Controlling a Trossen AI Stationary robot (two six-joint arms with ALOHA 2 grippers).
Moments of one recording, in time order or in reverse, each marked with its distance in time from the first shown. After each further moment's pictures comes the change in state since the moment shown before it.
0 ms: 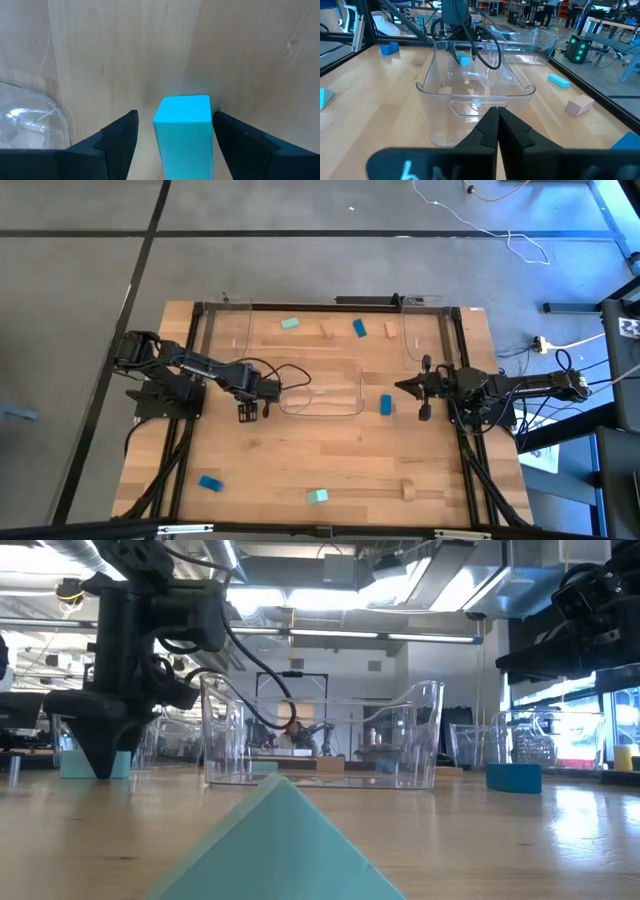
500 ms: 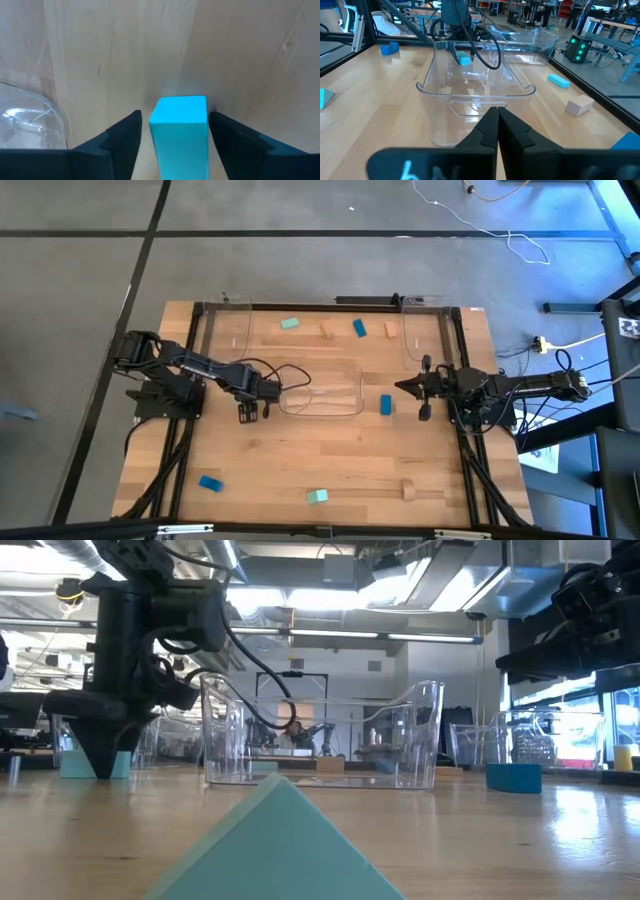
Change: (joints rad) left arm -0.002 0.003 -0.001 -0.001 0.001 -0.010; right arm 0.000 0.000 0.000 0.000 0.000 0.001
